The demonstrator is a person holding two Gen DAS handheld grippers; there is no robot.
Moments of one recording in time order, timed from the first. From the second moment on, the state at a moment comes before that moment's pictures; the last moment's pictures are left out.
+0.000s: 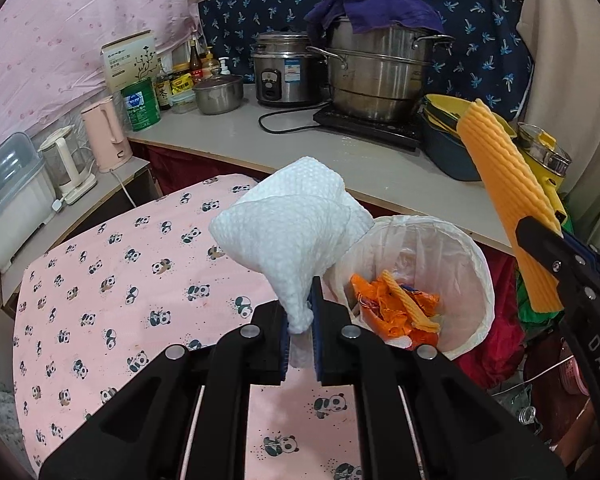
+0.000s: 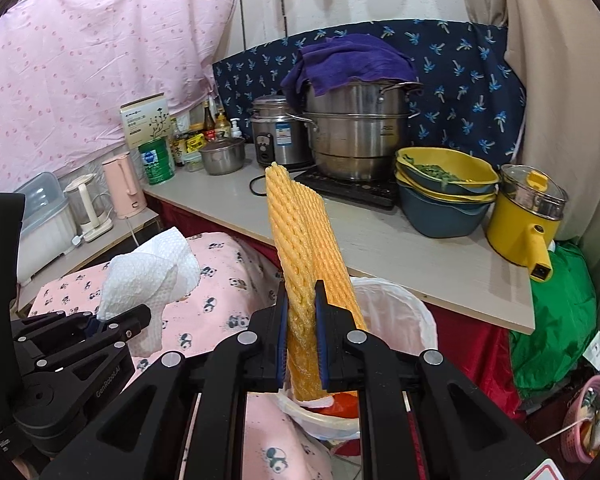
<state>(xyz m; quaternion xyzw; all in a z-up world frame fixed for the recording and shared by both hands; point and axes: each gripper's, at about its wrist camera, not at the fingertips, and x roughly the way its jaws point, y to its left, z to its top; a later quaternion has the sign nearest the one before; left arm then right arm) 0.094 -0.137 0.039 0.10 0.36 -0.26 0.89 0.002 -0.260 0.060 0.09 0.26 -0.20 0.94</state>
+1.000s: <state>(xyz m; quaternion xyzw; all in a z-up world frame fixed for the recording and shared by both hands) 0.083 -0.242 -0.019 0.15 0.42 -0.32 0.84 -0.028 -0.339 0.011 0.14 0.30 -0.25 0.91</state>
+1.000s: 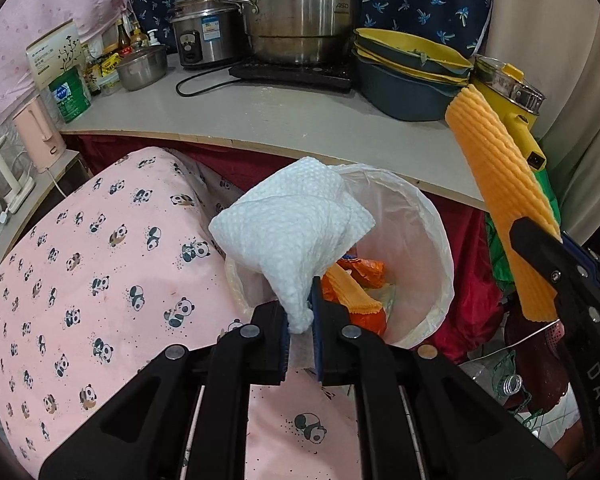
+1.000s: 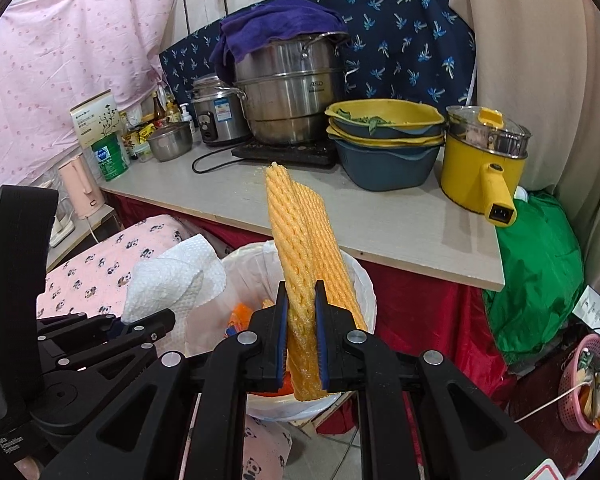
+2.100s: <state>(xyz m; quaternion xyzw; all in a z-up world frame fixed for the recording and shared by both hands) 0.116 -0.224 -0.035 0.14 0.39 -0.26 0.87 0.021 -0.345 -0.015 0.13 0.33 -0.24 0.91</state>
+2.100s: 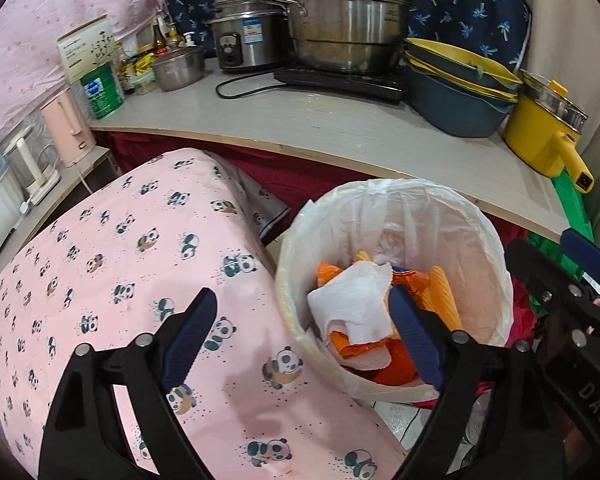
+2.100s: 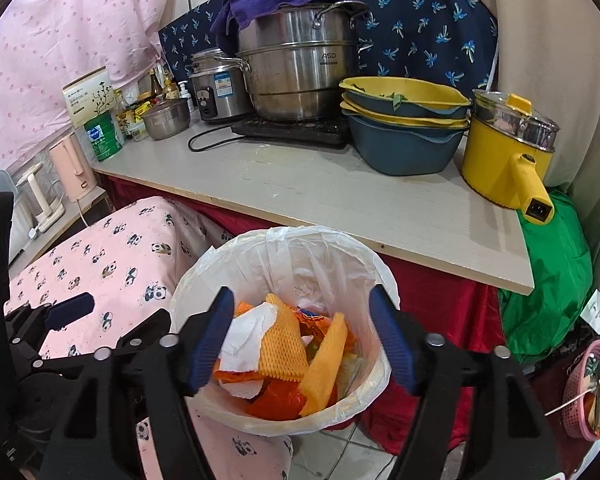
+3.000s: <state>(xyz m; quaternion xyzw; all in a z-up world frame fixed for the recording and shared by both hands) 0.103 -0.178 -0.018 0.14 0.38 -0.23 0.88 0.008 -0.316 0.001 0.10 0.33 -0.23 0.91</state>
